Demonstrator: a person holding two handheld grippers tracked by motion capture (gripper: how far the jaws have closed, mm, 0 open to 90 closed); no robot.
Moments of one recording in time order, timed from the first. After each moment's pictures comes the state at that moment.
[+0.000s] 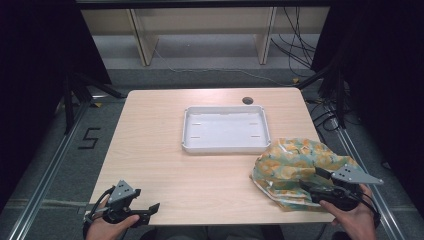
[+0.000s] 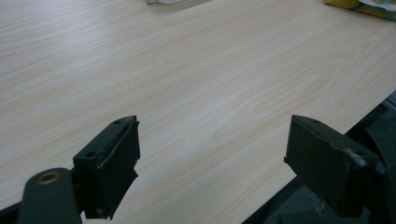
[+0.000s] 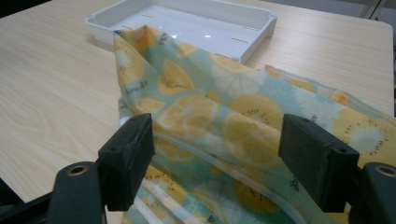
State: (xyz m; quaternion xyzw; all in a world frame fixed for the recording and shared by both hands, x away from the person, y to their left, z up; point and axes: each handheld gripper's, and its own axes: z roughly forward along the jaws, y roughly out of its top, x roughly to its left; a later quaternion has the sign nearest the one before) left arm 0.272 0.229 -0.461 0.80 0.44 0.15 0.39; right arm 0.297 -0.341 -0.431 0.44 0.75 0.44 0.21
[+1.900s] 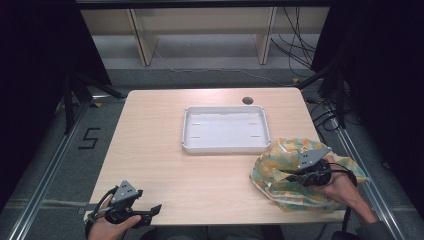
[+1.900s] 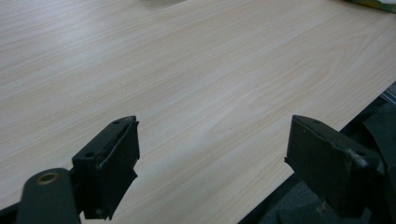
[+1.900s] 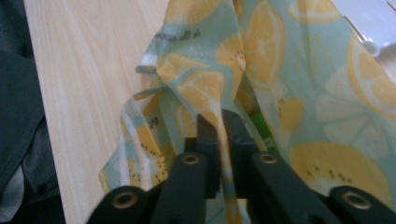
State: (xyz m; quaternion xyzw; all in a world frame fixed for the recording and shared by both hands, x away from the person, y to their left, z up) left arm 0.273 0.223 -0.465 0.80 0.44 0.14 0.38; right arm 0.376 -0.313 -0.440 0.18 0.93 0.30 0.09
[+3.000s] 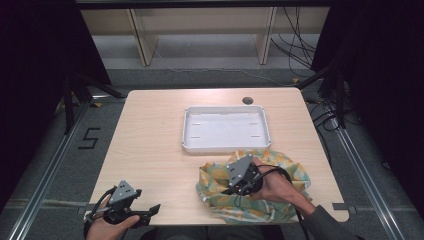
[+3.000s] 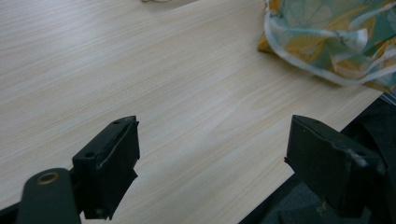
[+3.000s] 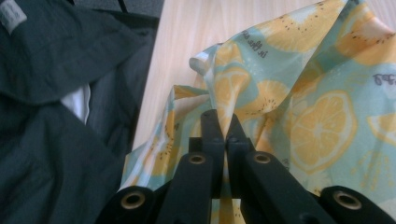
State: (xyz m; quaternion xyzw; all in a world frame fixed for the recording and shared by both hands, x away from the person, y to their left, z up) left arm 0.272 0.228 -0.462 0.81 0.43 0.14 0.38; right arm 0.365 -0.128 -0.427 -0.06 0.95 0.31 0.01
